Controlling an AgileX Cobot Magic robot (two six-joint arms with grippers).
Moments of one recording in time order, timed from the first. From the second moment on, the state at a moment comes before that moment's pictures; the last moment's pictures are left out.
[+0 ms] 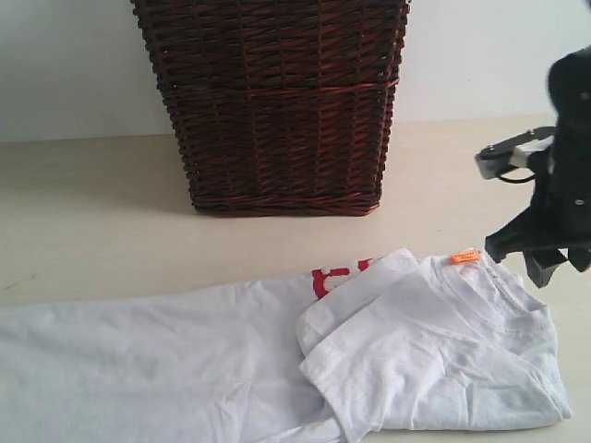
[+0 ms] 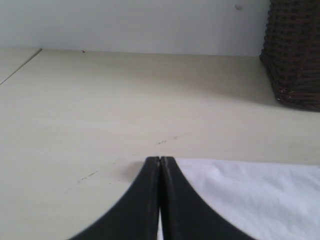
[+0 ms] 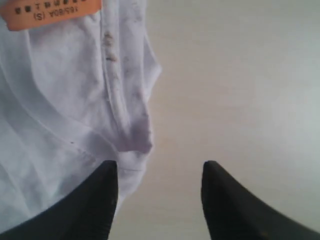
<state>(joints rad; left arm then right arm) 0.10 0.01 0.00 -0.01 0.36 0.00 0.16 1.78 -1.11 -0.22 0.97 0.06</state>
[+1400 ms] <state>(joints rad) 0.10 0.01 0.00 -0.01 0.36 0.00 -0.03 2.00 -1.11 0.48 0.89 -0.54</state>
